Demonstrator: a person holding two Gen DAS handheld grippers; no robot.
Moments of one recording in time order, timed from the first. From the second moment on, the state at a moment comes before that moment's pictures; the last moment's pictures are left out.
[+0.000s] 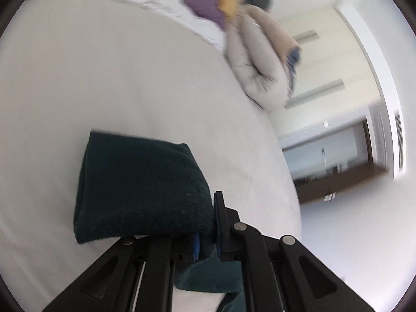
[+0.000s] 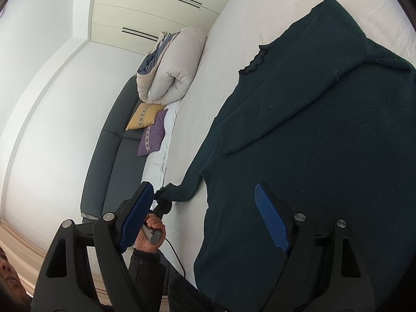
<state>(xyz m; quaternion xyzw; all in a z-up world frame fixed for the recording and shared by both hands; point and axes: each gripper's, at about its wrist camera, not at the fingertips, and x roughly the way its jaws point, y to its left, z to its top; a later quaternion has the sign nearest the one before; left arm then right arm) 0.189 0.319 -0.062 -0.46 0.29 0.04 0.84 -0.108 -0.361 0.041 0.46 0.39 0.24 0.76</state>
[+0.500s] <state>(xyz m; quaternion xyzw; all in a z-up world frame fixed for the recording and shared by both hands) 0.180 -0.054 -0.126 0.30 0.33 -0.05 0.89 -0.025 -0.374 -0.004 0.51 0.43 0.22 0.71</state>
